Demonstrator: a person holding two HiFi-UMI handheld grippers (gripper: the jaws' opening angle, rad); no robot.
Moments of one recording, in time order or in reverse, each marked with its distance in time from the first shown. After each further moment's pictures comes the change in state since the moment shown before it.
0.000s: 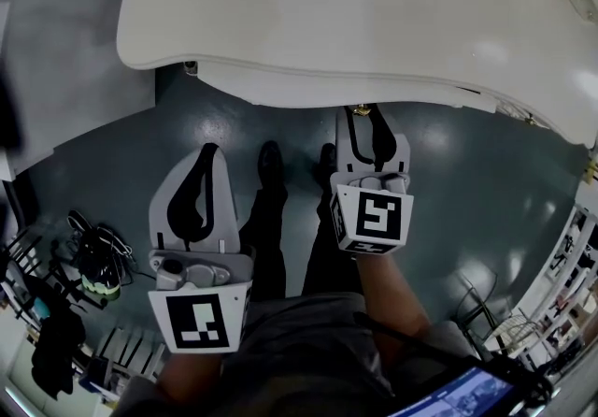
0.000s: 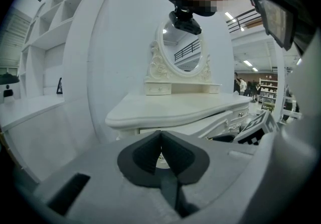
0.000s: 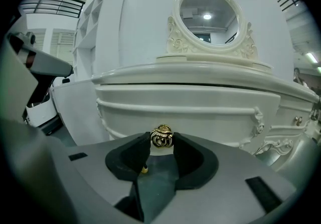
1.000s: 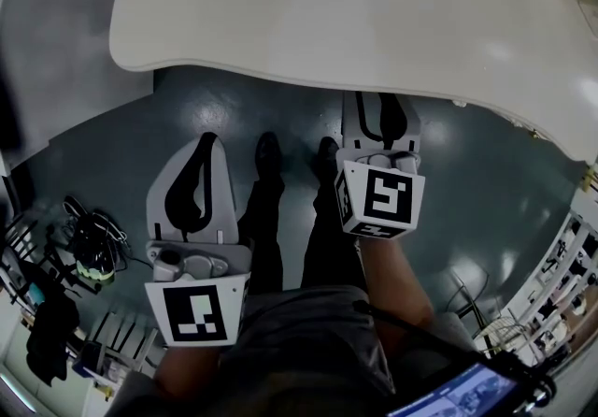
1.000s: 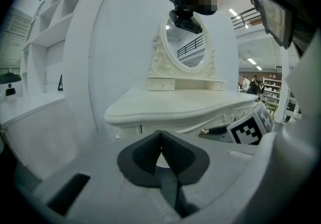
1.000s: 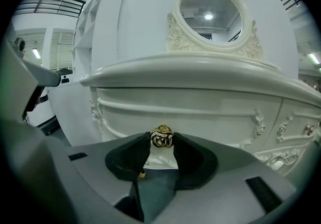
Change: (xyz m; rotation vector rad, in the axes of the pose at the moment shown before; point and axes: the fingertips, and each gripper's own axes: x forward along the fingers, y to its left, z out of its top) left arm 0.013 0.008 -0.011 -0.016 0.036 0.029; right arm 0.032 -0.006 0.019 -0.014 -0.010 0.012
